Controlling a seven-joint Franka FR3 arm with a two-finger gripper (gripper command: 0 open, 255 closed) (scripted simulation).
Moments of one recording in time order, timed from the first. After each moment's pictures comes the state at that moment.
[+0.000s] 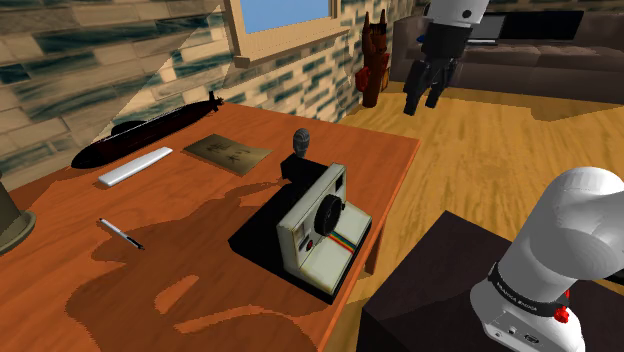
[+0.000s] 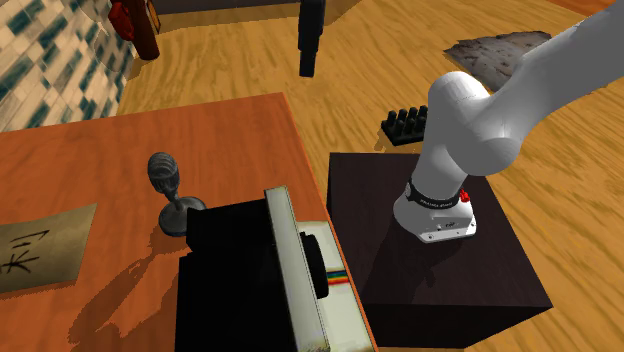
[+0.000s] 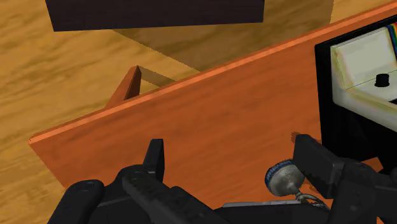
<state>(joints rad) 0.00 -0.83 -0.04 -2.36 0.09 1.62 0.02</state>
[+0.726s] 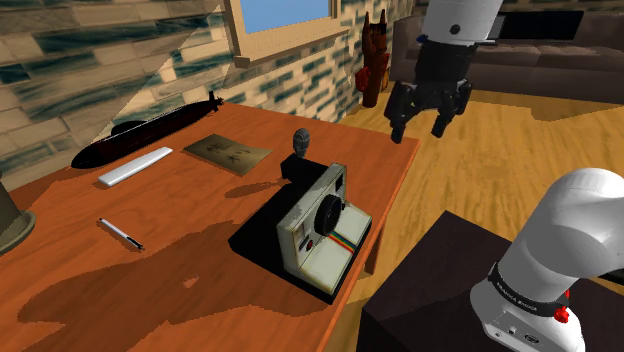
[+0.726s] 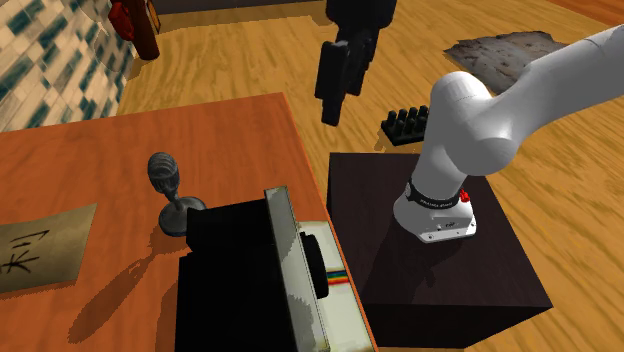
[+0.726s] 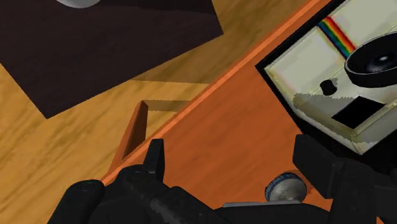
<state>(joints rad) -0.06 -0.97 0.25 -2.42 0.27 1.55 0.54</state>
